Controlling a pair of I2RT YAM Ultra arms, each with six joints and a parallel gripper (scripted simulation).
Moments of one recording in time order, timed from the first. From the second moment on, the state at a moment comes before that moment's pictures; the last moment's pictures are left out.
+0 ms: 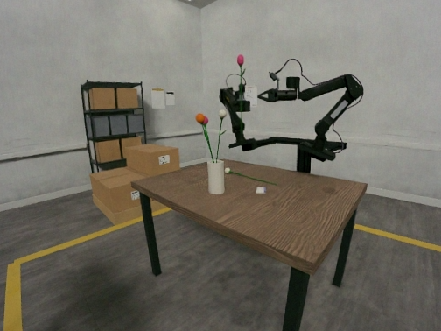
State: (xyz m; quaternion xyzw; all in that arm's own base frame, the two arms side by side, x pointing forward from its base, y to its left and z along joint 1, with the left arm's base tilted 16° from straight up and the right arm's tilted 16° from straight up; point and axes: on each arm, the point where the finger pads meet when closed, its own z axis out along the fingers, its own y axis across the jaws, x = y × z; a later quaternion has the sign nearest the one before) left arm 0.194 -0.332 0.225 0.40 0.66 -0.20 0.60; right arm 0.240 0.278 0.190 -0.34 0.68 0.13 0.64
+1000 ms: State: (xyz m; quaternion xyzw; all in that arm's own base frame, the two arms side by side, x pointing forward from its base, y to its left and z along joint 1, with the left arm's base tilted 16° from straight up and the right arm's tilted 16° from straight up) left arm 0.194 -0.332 0.225 0.40 0.66 -0.20 0.60; right arm 0.241 0.280 0.190 -0.34 0.68 0.14 0.63
